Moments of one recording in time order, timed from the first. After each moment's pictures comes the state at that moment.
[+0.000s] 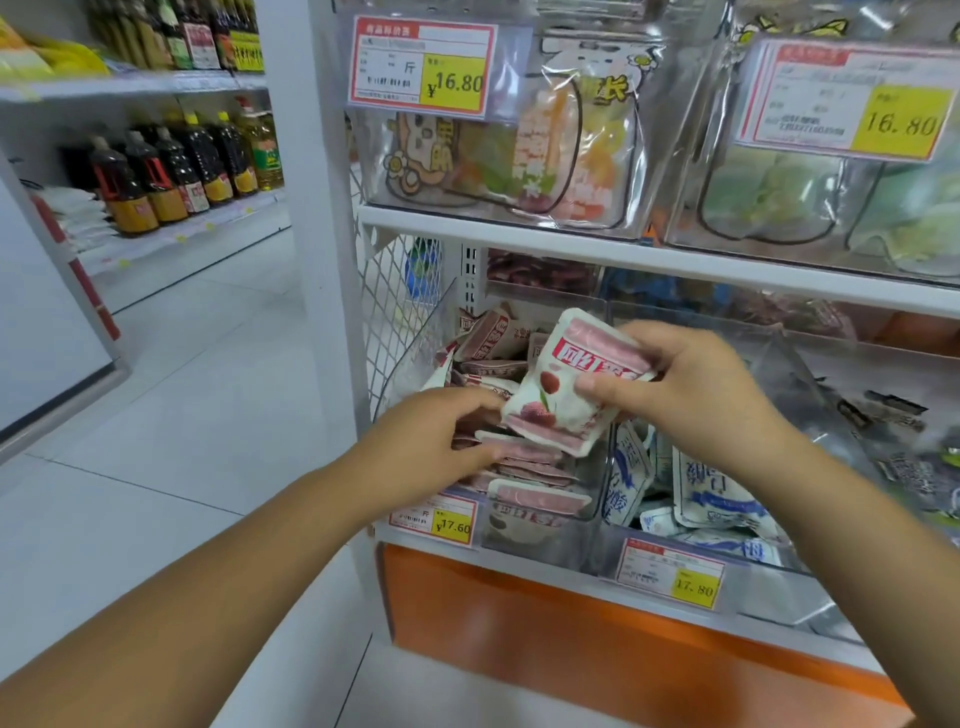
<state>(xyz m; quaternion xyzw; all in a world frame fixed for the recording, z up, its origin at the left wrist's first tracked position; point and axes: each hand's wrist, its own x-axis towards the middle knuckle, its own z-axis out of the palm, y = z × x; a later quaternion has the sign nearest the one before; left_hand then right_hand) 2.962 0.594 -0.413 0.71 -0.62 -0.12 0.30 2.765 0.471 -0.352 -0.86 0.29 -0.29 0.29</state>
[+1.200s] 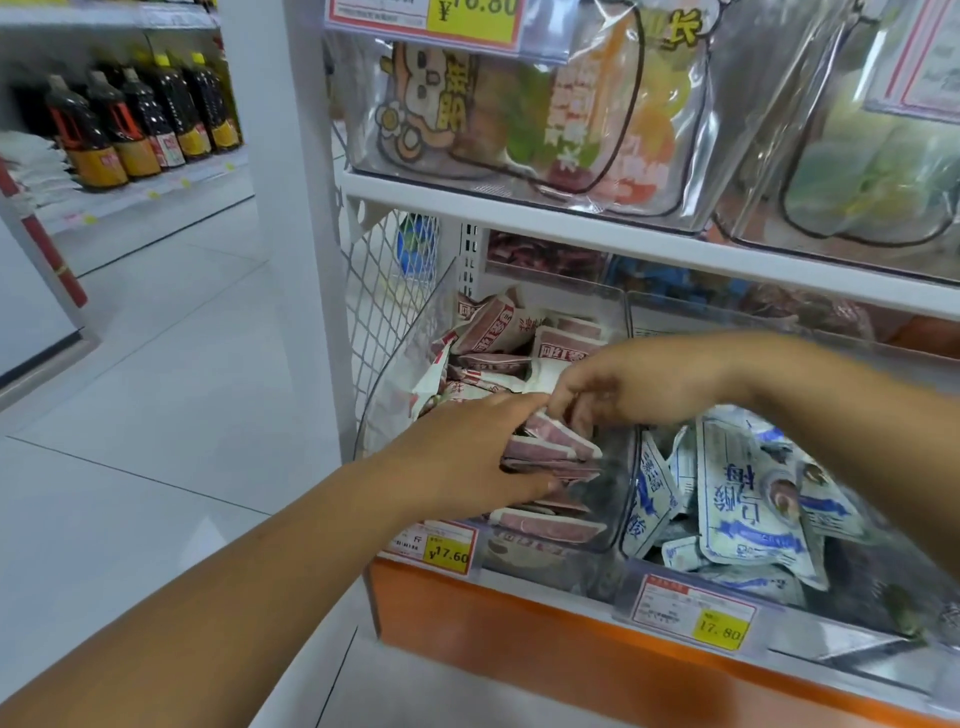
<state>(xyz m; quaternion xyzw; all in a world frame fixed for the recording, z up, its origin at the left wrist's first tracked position) 2.957 0.551 -0.425 0.70 -0.68 -0.13 0.18 2.825 0.424 -0.335 -0.93 0.23 0.23 0.16</state>
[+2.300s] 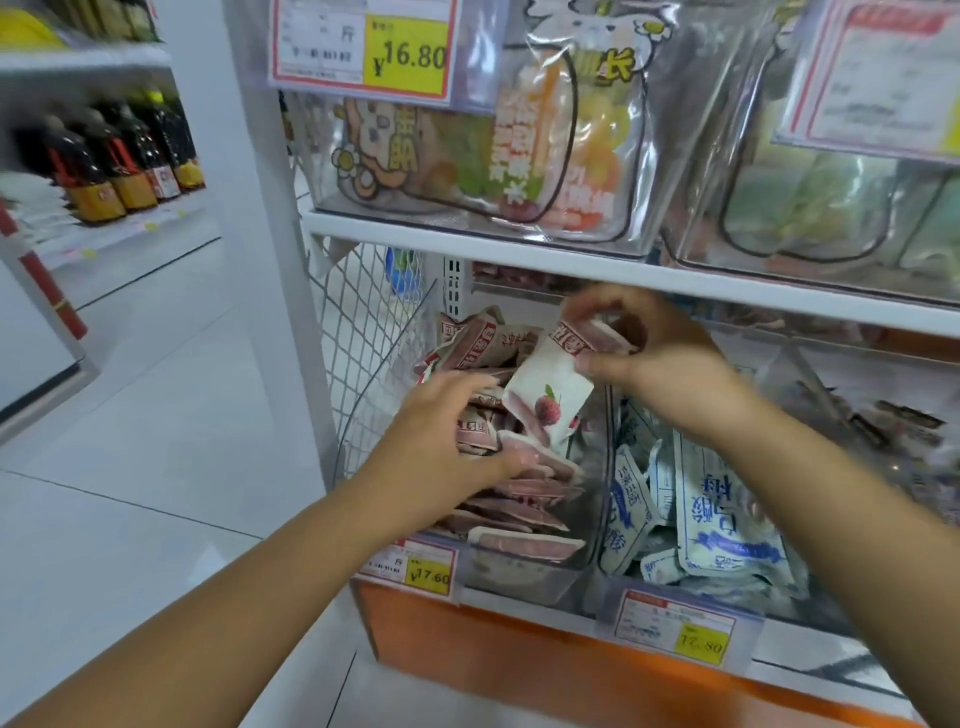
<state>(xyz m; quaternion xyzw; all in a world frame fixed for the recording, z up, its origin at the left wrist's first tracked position) 2.959 0.556 -0.425 0.71 -0.58 -0.17 0.36 2.795 0.402 -0.362 -0.84 0.28 -0.27 0.37</state>
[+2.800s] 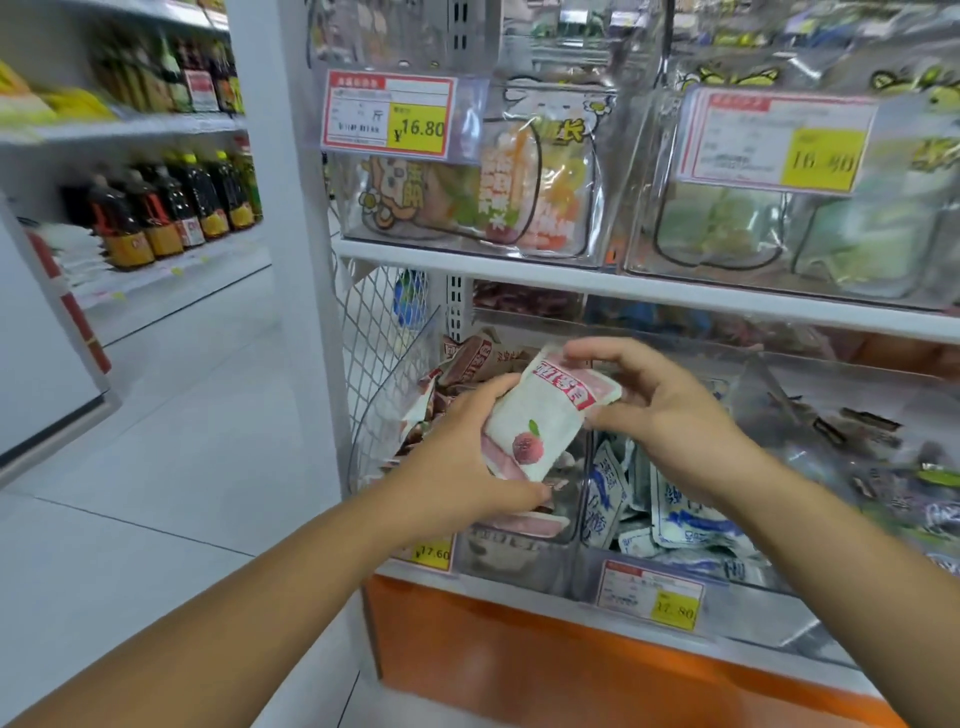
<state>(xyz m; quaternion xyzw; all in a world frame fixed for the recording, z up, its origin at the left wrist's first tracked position) 2.923 0.580 -0.406 0.66 -0.56 -0.26 0.43 2.757 0.451 -0.372 -0.76 0.18 -0.31 0.54</state>
